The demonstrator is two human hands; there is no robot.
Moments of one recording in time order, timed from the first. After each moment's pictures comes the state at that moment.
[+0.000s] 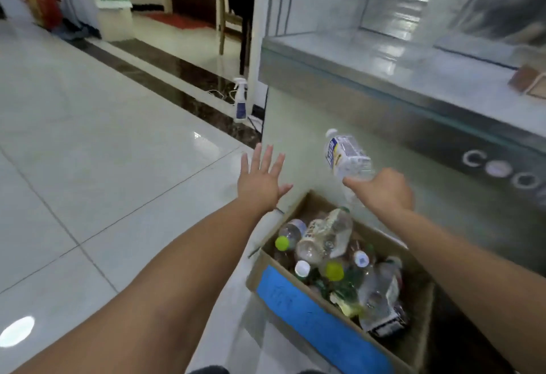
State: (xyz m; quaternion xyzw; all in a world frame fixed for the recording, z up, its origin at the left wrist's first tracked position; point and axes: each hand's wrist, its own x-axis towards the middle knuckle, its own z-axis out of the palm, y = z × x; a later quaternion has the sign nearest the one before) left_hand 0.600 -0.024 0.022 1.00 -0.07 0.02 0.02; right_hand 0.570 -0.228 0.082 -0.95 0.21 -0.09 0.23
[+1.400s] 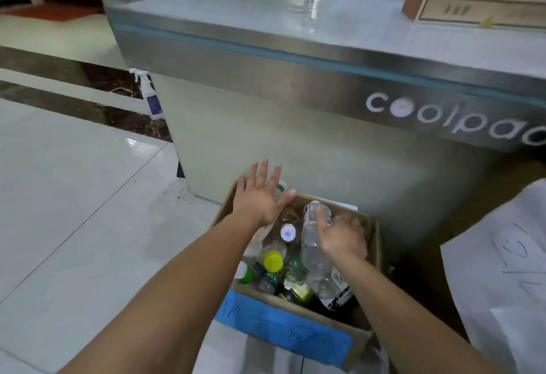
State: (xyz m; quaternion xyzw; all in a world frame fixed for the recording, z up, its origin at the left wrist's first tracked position) left_hand 0.633 -0.175 -0.041 0.97 -0.21 -0.09 0.10; right_hand 0.541 -0.317 -0.057 -0.90 0.37 0.04 0.22
